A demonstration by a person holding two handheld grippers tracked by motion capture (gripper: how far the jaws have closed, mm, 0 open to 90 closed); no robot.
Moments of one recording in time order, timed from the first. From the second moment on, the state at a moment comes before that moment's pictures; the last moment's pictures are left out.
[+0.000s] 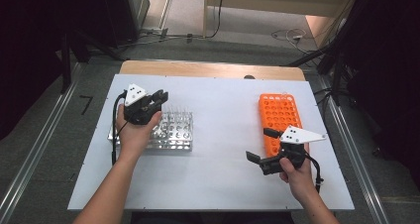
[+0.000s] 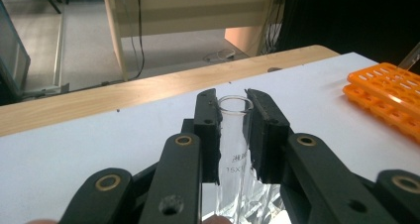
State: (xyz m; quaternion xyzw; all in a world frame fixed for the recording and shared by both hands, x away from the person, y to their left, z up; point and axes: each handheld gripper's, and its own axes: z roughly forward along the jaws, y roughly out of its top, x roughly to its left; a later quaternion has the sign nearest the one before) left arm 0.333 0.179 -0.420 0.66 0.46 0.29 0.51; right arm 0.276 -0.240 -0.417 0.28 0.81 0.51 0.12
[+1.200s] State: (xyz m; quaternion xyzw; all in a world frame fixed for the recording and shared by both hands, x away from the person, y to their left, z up) left arm 0.326 0.167 -0.436 0.70 0.47 0.29 0.44; right arm 0.276 -0.241 -0.416 0.28 0.80 0.51 0.12
